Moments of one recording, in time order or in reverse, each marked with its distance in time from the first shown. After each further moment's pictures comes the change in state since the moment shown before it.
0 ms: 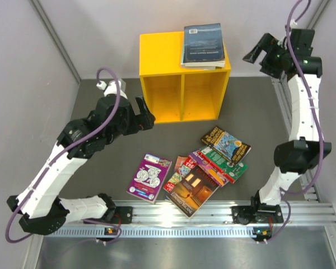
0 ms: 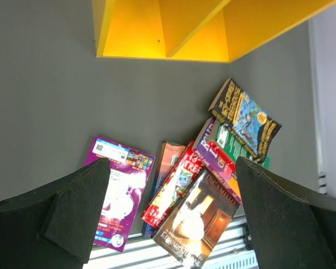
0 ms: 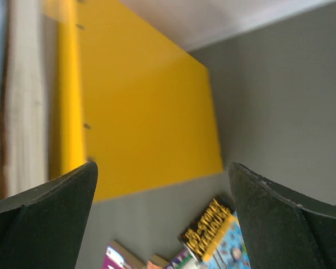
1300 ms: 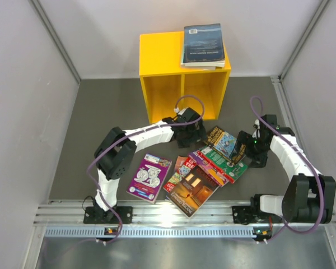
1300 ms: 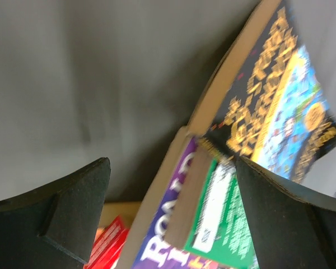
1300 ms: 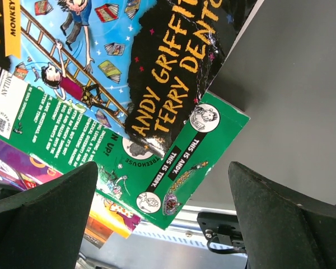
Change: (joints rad) left arm -0.050 0.844 -0.190 0.677 0.361 -0.257; right arm 0.038 -0.579 -1.373 -0.037 0.071 -0.102
